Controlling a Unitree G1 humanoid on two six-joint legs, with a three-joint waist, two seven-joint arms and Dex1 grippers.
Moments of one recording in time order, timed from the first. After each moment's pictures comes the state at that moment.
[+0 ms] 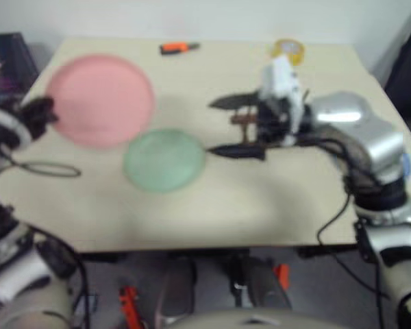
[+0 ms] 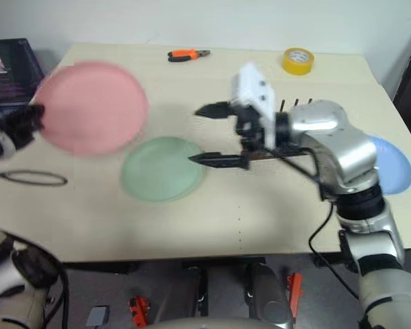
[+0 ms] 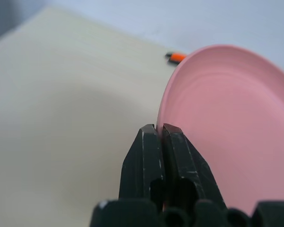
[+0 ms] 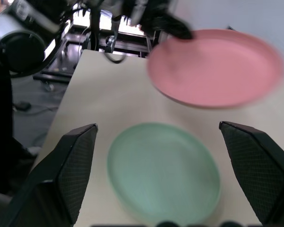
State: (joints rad) left arm -0.77 0.74 0.60 -0.10 -0.53 1.29 -0.24; right arm -0.91 -0.44 0.29 -0.22 0.40 0.57 0.99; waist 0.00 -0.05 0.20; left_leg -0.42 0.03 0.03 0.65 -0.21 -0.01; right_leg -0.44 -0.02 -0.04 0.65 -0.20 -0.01
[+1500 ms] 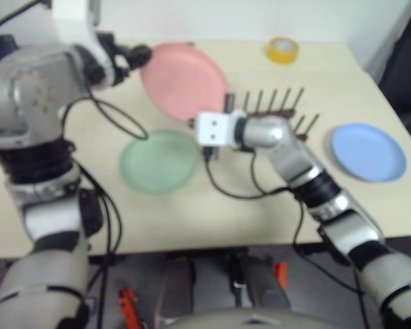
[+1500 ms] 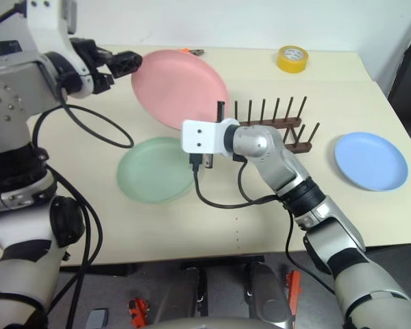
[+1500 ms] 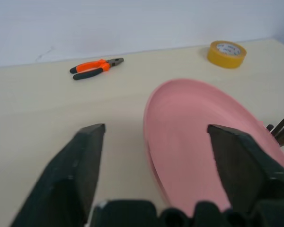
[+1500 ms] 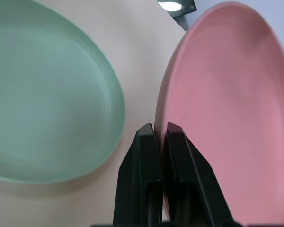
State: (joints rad) left arm -1.12 0.61 0.25 -0.07 -0.43 1.38 -0.25; right arm -0.93 -0.28 0.49 0.23 -0.29 0.01 0.70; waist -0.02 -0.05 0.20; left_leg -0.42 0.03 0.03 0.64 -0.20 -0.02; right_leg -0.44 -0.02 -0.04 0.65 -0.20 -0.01
